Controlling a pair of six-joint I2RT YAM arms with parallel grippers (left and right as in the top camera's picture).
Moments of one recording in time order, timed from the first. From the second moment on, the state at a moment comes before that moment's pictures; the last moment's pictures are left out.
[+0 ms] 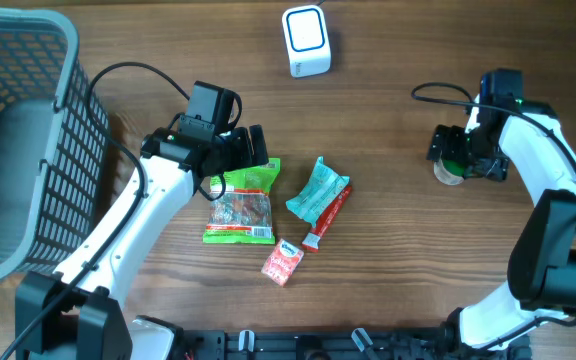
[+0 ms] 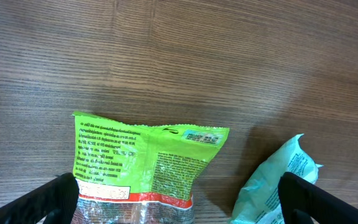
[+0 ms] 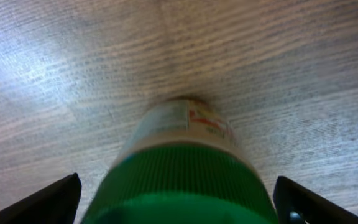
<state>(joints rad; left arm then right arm) -0.33 1.52 1.11 -0.69 0.05 -0.50 -0.14 1.80 1.20 -0.85 -0.01 0.17</state>
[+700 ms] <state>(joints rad) -0.33 1.52 1.11 -0.69 0.05 -0.50 0.19 1.79 1.43 -1.09 -0.43 0.20</state>
